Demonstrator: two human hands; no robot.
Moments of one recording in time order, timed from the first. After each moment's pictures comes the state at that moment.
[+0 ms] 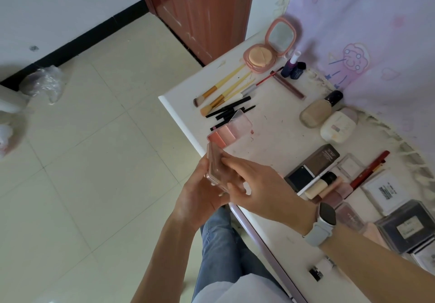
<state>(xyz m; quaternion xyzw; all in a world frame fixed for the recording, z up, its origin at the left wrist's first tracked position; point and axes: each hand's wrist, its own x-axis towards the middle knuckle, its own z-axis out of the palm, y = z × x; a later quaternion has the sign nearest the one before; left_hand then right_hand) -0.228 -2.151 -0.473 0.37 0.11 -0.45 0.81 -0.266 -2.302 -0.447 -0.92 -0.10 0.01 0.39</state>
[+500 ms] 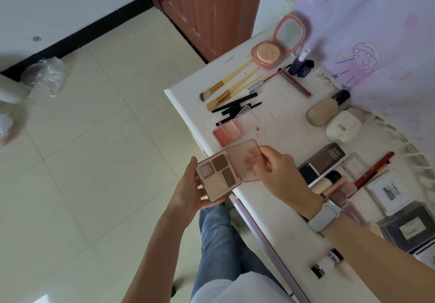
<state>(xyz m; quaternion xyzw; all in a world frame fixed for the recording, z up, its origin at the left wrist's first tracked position) -0.226 -2.131 -0.490 0.53 0.31 -0.41 0.68 -0.263 -2.325 -0.481 -0.90 0.09 0.06 0.43</state>
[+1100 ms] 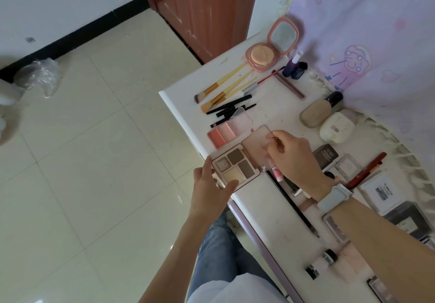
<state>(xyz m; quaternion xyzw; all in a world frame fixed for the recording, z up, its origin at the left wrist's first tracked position) -0.245 -2.172 -0.498 0.85 0.06 -0.29 0.44 -0.245 -2.364 -0.475 -0.93 0.10 -0.03 0.34</state>
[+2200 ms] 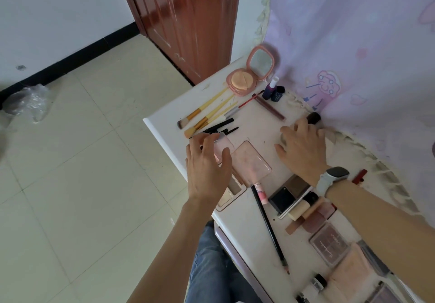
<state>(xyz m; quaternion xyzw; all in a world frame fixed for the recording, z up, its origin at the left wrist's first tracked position) -0.184 -2.233 -0.458 0.91 -0.06 -0.05 0.41 -0.208 -2.438 -0.485 -0.98 0.16 0.05 -0.07</state>
